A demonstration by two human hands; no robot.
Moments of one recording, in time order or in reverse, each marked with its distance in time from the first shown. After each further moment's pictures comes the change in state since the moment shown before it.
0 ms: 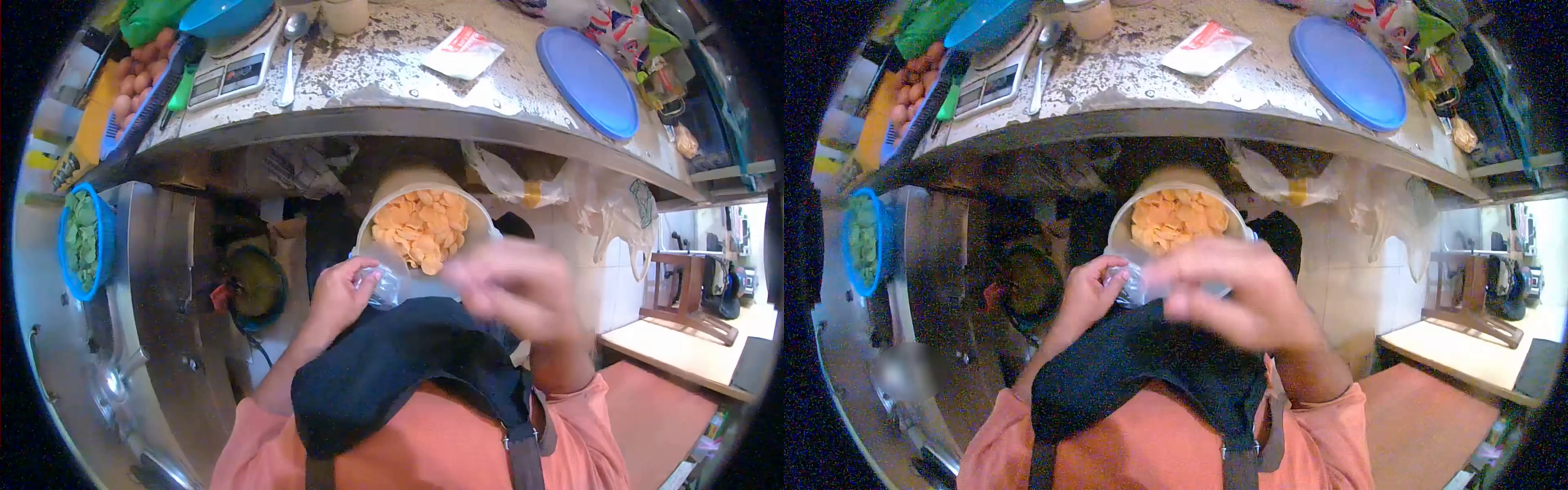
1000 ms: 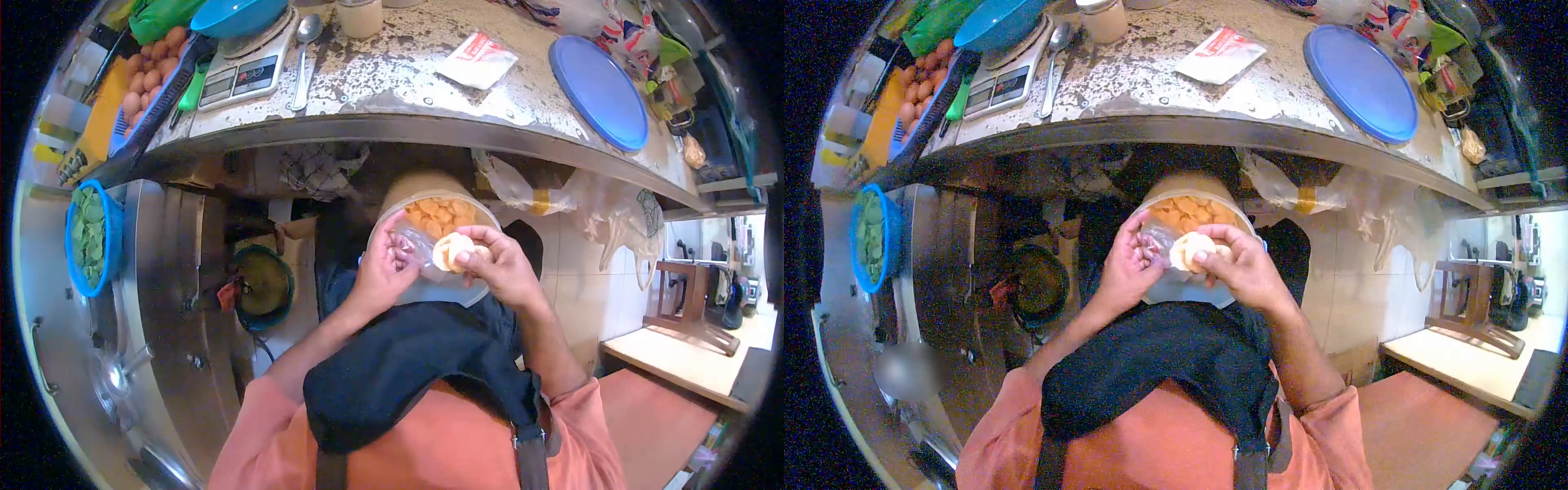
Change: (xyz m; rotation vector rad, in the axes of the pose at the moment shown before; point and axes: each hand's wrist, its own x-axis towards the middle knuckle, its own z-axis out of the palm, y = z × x) left_hand 0.046 0.013 0.046 -0.786 -0.028 0.104; right_hand -0.017 0.113 0.019 0.385 0.207 0.620
